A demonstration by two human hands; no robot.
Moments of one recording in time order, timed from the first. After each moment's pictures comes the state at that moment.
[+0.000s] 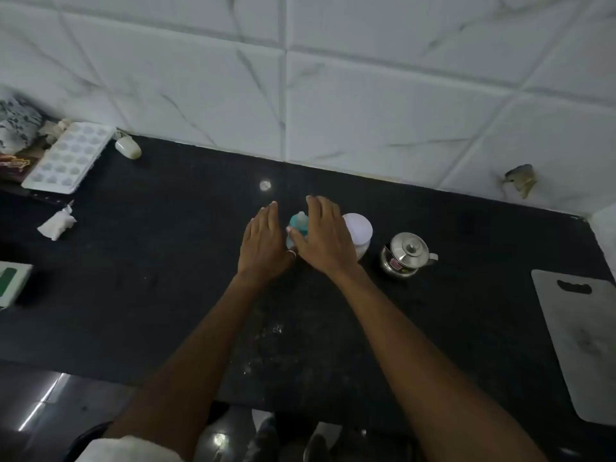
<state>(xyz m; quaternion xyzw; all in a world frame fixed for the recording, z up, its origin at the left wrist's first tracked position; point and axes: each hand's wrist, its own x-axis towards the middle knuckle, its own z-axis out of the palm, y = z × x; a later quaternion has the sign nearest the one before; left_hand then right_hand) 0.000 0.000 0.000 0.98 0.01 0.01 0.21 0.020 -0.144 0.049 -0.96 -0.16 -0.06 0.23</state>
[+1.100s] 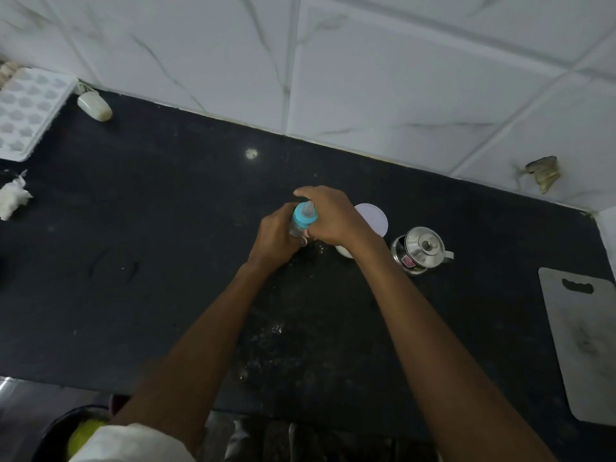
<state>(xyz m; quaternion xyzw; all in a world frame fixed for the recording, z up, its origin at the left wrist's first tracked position) 0.030 -0.001 -0.043 0.87 -0.03 0.03 0.50 0.062 -0.131 0.073 -0.95 -0.14 0.19 0.21</state>
